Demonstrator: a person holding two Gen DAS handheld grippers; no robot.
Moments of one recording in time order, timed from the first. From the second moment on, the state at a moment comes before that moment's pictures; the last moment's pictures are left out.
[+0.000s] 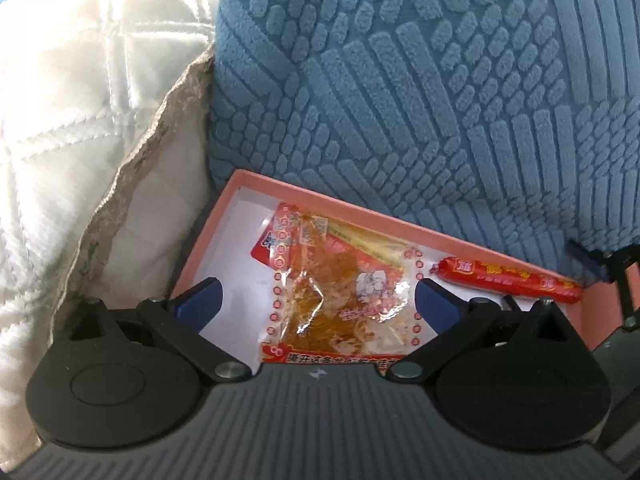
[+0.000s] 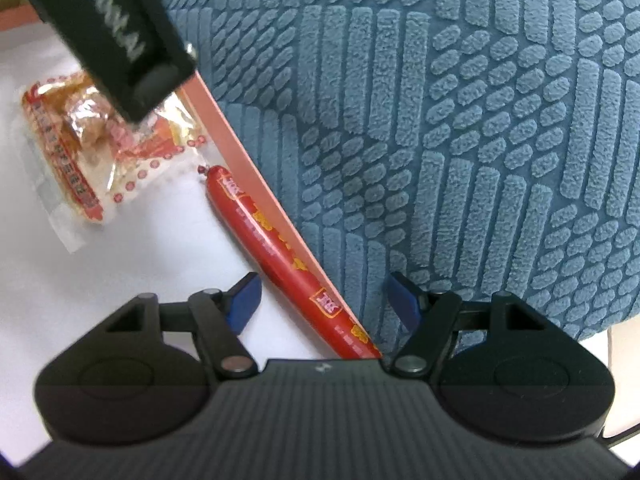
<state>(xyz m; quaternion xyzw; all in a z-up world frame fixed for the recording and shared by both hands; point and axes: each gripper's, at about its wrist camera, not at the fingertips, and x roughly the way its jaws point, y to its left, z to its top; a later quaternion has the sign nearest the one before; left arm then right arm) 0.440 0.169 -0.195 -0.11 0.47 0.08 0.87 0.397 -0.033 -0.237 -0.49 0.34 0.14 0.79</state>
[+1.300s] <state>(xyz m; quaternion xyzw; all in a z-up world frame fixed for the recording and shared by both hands) 0.449 0.178 -0.229 -0.15 0.46 0.07 0.87 0.395 -0.077 -0.212 -0.18 0.48 0.20 0.83</state>
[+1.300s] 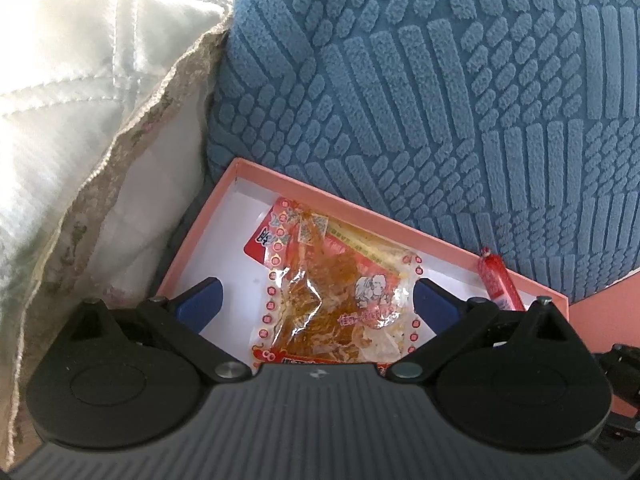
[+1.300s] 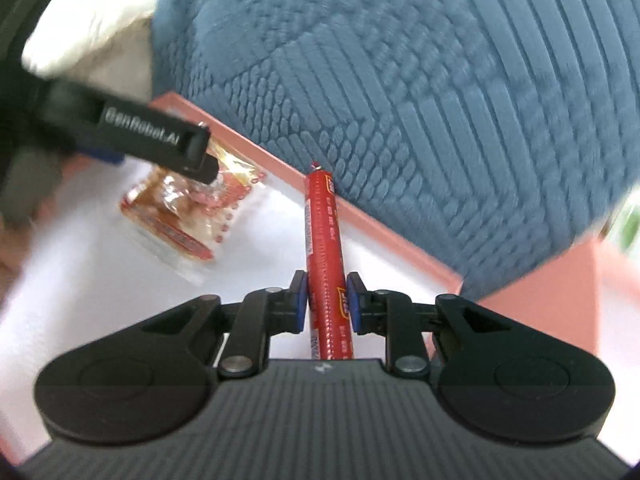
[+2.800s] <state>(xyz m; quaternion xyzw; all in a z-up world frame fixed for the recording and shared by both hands) 0.438 0.131 -0.249 -0.06 0.43 0.02 0.90 0.387 -0.087 -0.210 -0.11 0.51 0.17 0.84</state>
